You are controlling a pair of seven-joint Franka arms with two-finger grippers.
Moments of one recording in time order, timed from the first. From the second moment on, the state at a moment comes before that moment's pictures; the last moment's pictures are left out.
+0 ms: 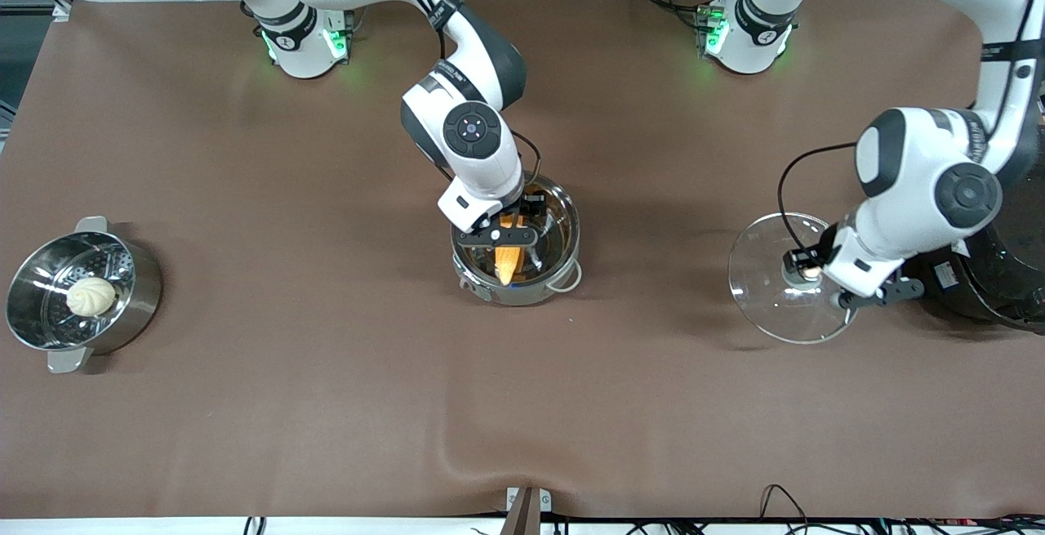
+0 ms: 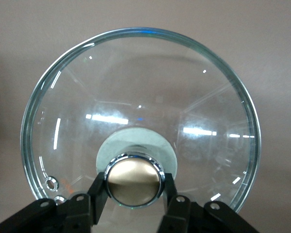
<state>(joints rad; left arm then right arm) -0.04 0.25 -0.05 -2.02 0.01 2.22 -0.26 0.70 0.59 0.05 -1.47 0.10 2.07 0.73</state>
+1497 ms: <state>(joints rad) -0.06 0.20 -0.06 -1.69 0.01 1.95 -0.26 0.03 0.09 0.02 -1.54 0.03 1.57 0.22</state>
